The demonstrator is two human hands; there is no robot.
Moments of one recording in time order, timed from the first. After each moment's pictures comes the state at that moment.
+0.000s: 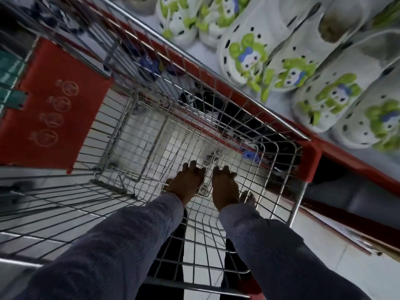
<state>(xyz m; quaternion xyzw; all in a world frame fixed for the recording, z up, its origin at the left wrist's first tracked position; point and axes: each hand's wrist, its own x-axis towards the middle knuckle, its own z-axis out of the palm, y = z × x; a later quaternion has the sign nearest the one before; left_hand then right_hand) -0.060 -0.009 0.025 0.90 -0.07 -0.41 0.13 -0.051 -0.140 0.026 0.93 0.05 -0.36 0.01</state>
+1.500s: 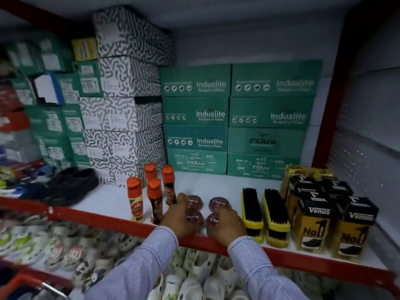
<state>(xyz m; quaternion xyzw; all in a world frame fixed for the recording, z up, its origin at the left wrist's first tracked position) 0.239 -0.067 0.586 0.94 -0.08 0.06 0.33 0.195 -0.223 0.592 0.94 -0.02 0.07 -0.33</state>
